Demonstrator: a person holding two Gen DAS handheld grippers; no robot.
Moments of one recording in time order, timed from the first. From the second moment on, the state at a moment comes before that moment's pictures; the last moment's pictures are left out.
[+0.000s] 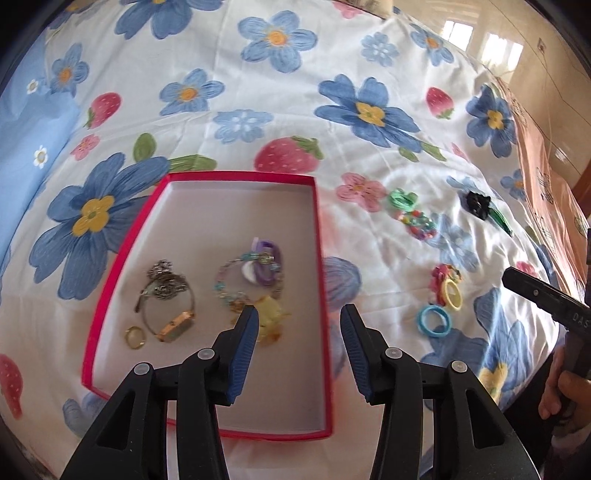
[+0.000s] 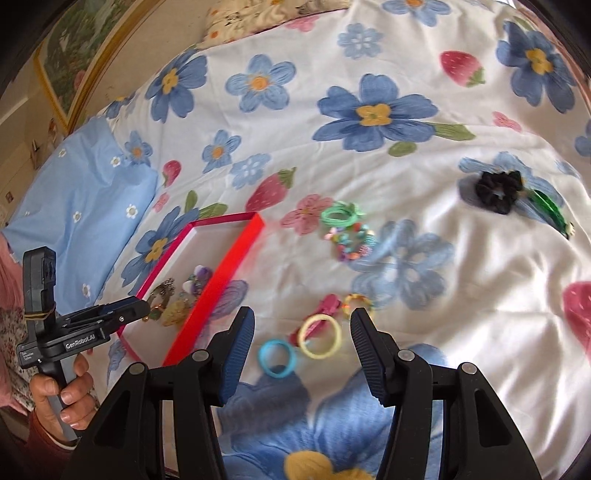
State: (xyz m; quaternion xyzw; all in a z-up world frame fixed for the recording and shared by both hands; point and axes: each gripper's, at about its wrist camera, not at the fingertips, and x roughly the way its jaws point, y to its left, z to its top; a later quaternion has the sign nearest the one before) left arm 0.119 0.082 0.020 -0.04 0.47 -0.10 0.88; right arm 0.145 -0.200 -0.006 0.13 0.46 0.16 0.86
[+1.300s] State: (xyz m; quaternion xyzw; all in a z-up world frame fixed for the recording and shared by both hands) left arm 0.182 -0.049 -0.057 0.04 0.52 -0.22 0.83; right arm 0.190 -0.210 -0.077 0.09 0.53 0.15 0.83
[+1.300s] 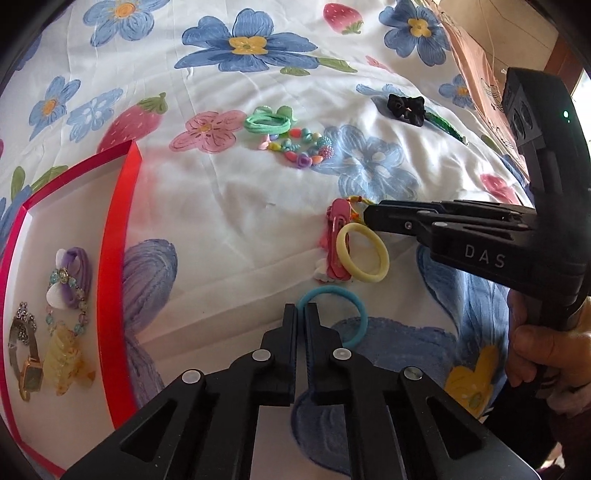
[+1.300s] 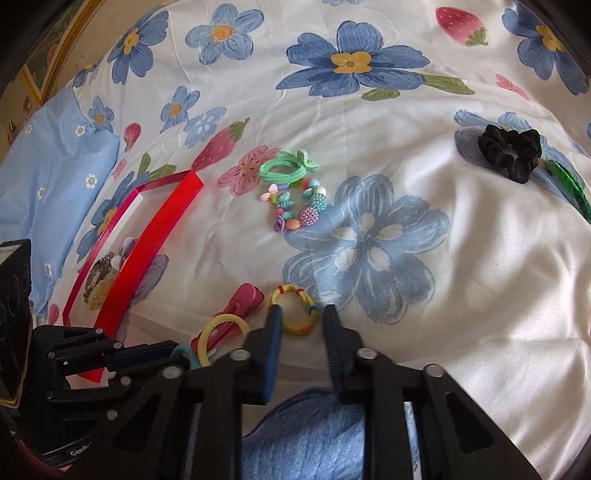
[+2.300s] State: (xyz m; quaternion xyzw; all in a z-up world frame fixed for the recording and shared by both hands) left arm 0.122 0.107 0.008 -0.08 0.46 -0.11 0.88; right arm 0.171 -0.122 -0.028 0.07 0.49 0.25 0.83
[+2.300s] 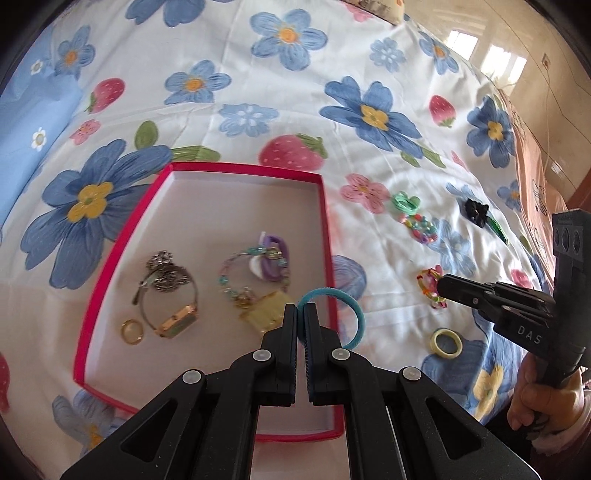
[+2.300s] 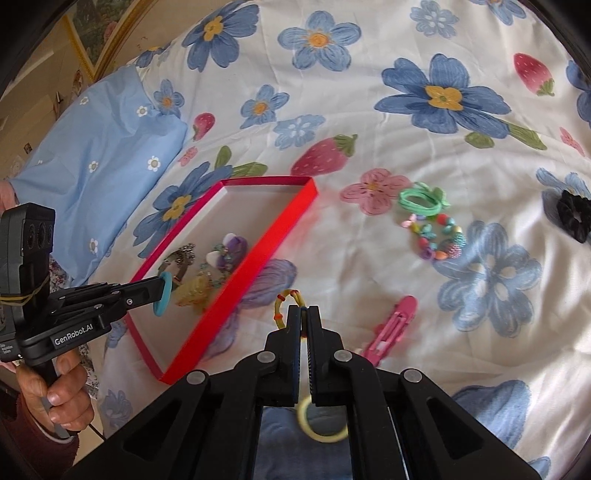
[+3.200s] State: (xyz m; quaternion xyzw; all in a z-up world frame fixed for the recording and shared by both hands) left arm 0.100 0.191 0.000 -0.13 0.46 -0.03 0.88; right arm 0.160 -0.016 -0.025 0.05 0.50 0.34 0.79
